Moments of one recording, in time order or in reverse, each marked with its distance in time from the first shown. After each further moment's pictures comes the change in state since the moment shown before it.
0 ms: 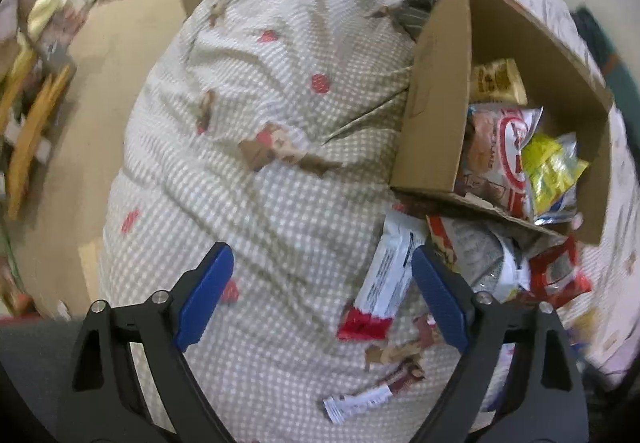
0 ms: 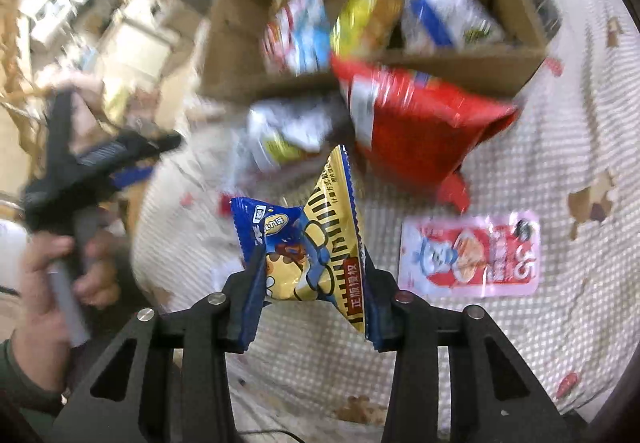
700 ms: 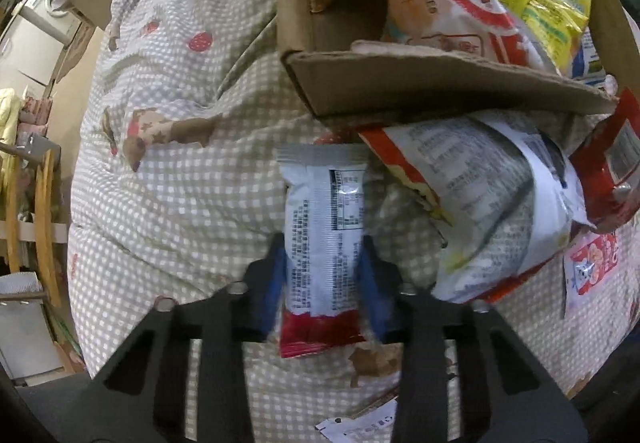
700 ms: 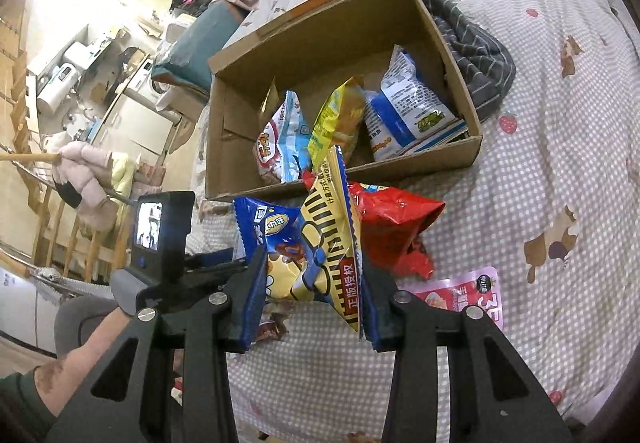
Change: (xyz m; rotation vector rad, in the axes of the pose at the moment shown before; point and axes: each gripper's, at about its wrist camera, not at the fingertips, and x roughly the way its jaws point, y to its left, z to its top) left arm 0.065 -0.071 -0.029 0.344 0.115 0.105; right arm -0.028 -0.005 0.010 0.066 -0.173 -0.013
